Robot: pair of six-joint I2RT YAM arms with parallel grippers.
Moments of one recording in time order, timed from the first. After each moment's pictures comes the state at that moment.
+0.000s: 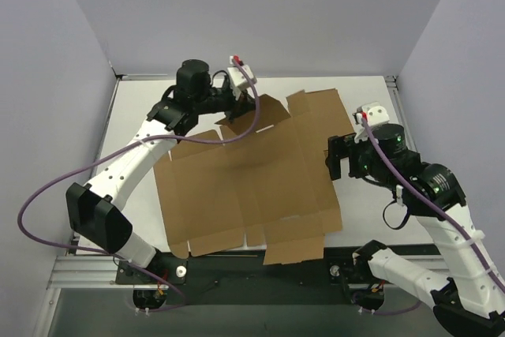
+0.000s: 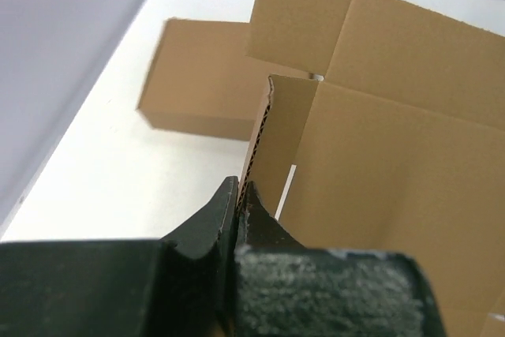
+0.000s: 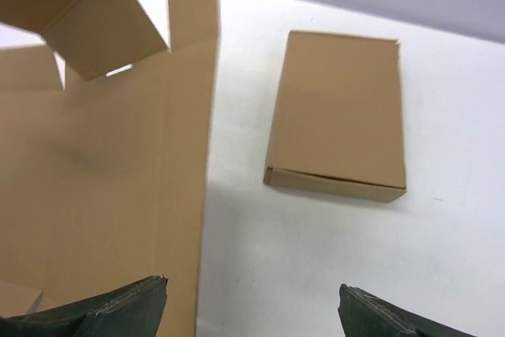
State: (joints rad) left arm -0.57 1.57 1.59 -0.38 0.64 0.34; right arm 0.54 0.93 1.33 -1.07 0.16 0.11
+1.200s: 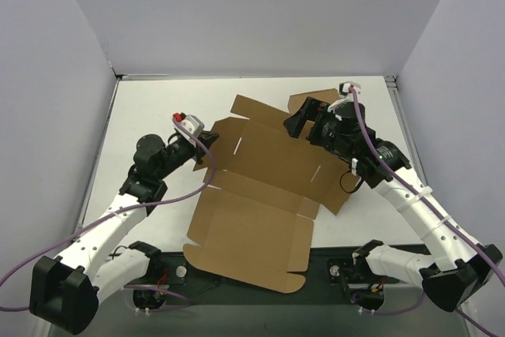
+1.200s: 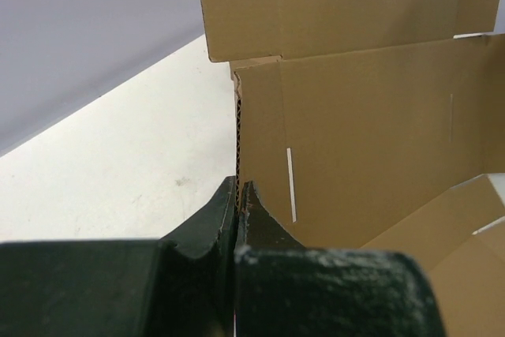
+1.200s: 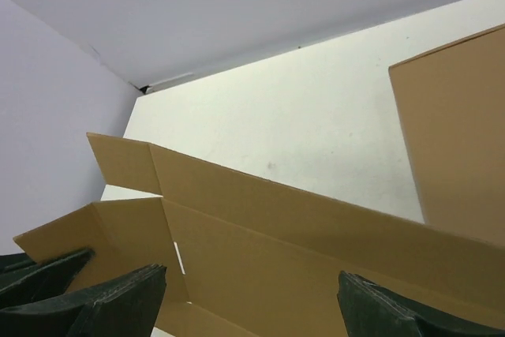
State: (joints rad) left arm -0.39 0.99 0.66 0.33 0.38 0.03; right arm 0.54 1.10 1.17 -0.46 0.13 0.65
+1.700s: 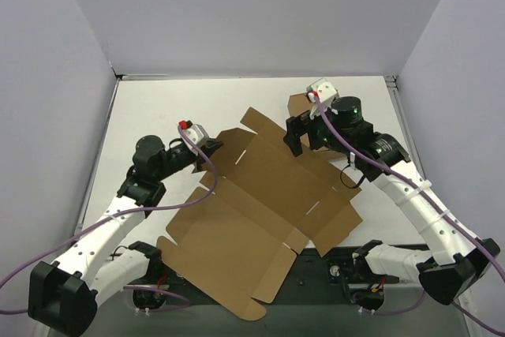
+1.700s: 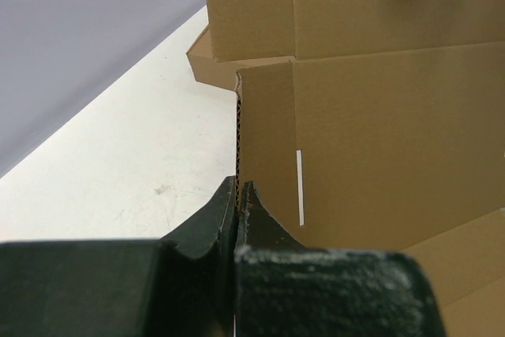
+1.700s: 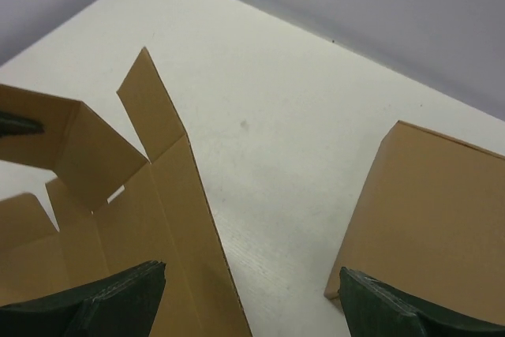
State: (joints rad) left arm -0.40 0.95 0.64 0.26 0.53 0.15; right arm 0.56 1.13 1.24 -0.54 -0.04 0.00
